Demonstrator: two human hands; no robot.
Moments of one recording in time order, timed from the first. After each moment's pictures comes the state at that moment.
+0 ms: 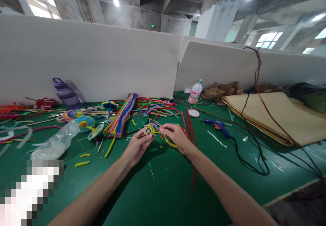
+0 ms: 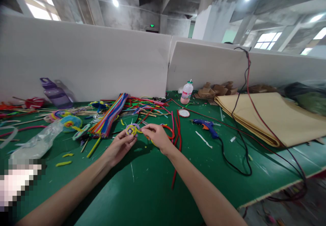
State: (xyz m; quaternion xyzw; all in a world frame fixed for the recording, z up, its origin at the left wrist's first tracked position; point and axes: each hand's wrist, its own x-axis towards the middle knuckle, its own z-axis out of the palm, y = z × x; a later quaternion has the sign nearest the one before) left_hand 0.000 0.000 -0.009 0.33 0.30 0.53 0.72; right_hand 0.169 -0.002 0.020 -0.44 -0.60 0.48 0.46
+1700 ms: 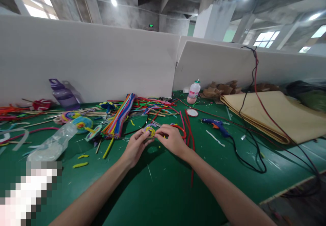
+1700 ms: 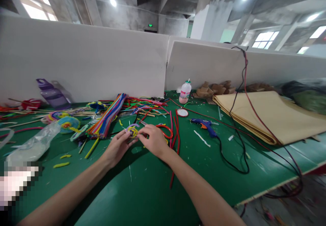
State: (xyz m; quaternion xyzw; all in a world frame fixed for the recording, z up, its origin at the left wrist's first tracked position) left_hand 0.006 -0.004 -0.004 0.38 0.32 0.53 0.68; right_hand 0.165 -0.008 0.013 -0.43 -0.77 0.18 0.44
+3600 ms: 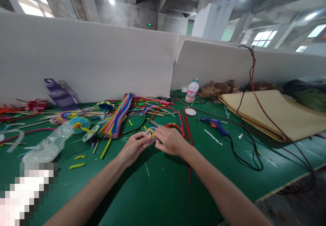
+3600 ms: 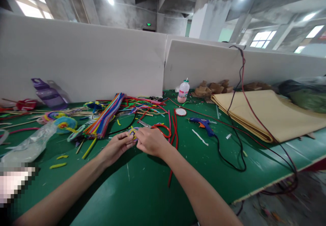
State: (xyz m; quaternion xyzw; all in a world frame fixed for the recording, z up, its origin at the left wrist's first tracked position) left_hand -0.004 0.005 -0.013 0.39 0.35 0.44 0.73; right_hand 0.175 -0.010 0.020 -0.37 -0.90 -0.09 0.21
